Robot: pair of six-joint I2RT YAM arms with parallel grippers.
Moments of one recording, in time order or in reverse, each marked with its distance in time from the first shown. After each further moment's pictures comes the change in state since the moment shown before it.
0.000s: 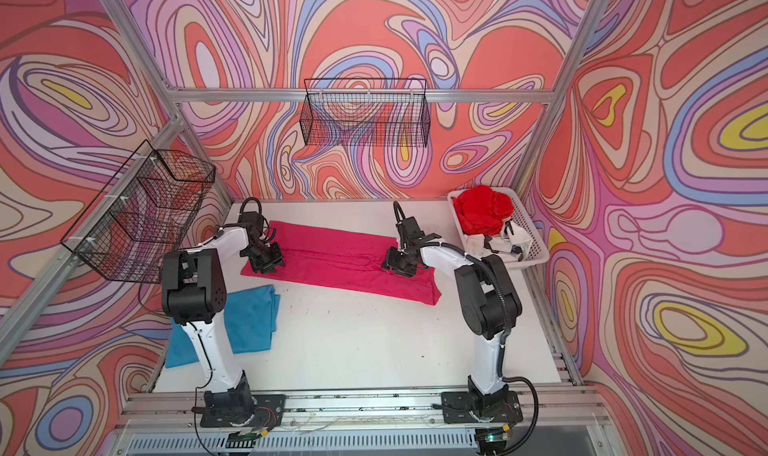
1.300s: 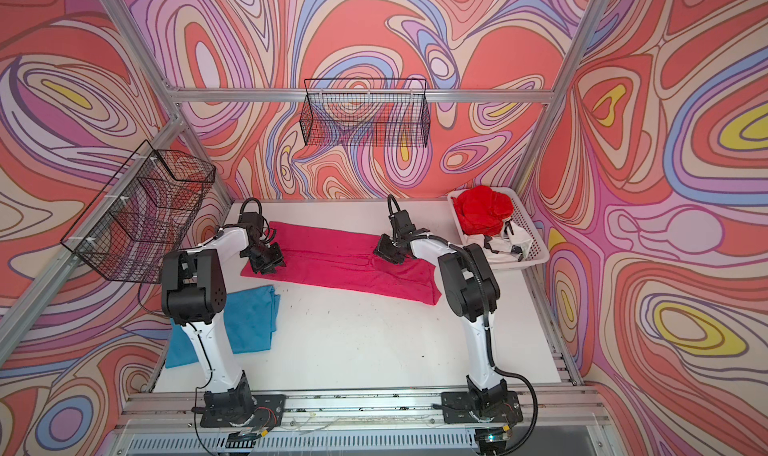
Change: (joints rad) left arm -0.002 -0.008 -0.013 0.001 0.003 0.001; right arm 0.000 0.235 0.254 0.132 -0.023 0.088
